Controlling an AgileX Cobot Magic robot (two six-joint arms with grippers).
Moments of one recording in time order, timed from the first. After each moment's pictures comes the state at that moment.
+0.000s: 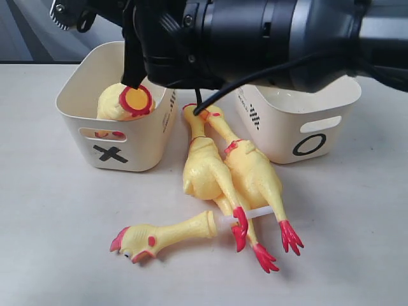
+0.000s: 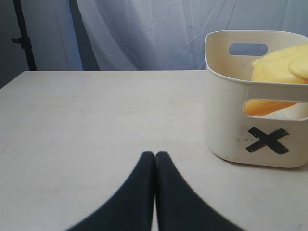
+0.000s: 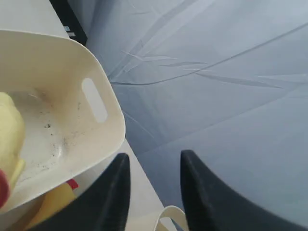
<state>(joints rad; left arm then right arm) 0.03 0.00 0.00 -0.02 0.28 0.03 1.01 1.83 -1.52 -1.29 0.70 0.52</state>
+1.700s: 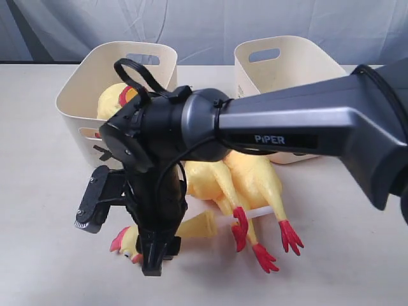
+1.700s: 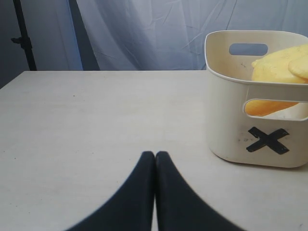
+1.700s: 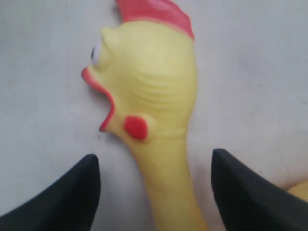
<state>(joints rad) 0.03 0.00 0.00 -0.02 0.28 0.03 1.04 2.12 -1.52 -0.02 1.03 -0.52</state>
